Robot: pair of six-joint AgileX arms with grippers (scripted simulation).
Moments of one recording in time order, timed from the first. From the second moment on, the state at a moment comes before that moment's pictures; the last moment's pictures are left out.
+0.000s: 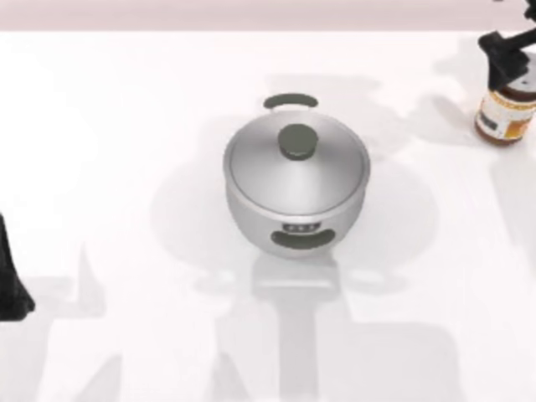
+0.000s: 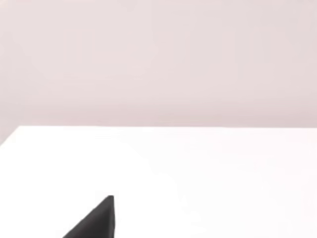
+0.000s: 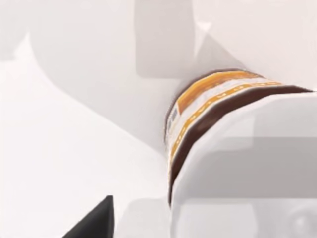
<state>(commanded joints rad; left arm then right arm) 0.00 0.00 0.00 0.00 0.00 0.00 -0.01 2.72 2.90 -1.57 -0.08 -0.45</state>
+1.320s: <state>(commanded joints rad) 0.00 0.00 0.00 0.00 0.00 0.00 0.00 3.00 3.27 -1.66 -0.07 -0.44</state>
